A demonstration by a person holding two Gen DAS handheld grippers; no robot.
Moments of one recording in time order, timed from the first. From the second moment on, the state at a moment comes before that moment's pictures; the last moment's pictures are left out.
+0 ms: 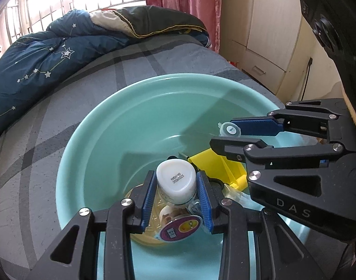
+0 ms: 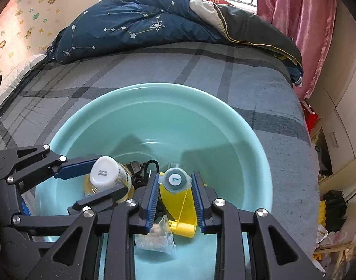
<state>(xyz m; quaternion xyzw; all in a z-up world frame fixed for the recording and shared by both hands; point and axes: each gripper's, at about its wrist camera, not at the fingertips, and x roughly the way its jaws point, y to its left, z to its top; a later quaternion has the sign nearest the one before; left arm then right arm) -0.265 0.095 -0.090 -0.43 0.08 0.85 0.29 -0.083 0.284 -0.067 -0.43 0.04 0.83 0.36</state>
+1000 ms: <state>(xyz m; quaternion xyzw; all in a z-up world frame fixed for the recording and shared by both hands) -0.266 0.093 -0.087 -0.43 0.07 0.85 0.28 -0.088 0.289 -0.068 -0.43 0.05 0.82 0.37</state>
